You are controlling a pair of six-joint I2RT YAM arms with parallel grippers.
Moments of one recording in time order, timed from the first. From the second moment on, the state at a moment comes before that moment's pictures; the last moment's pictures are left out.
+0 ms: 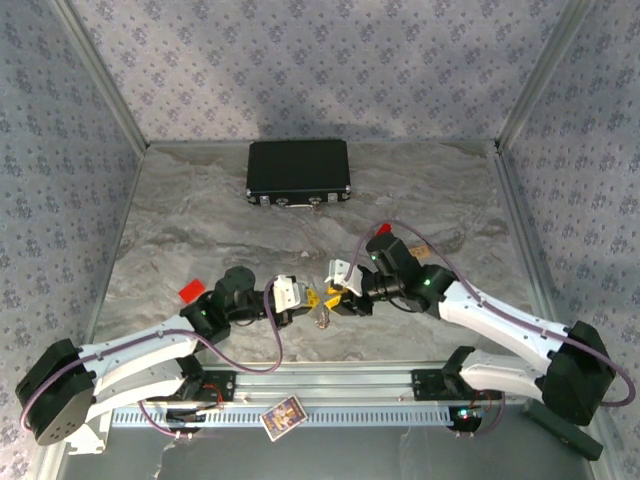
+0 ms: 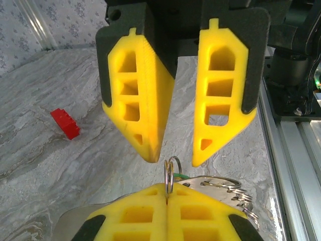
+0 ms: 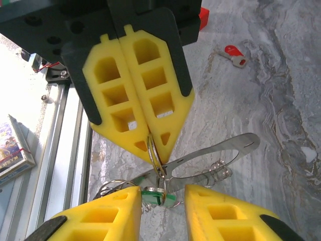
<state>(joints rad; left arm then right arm) -0.90 0.94 0.34 0.31 0.43 0.27 0.82 1.10 0.74 -0.34 -0.55 -0.43</state>
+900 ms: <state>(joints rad) -0.90 0.91 0.37 0.21 0.43 0.28 0.86 1.18 0.86 -0.47 -0.49 -0.52</state>
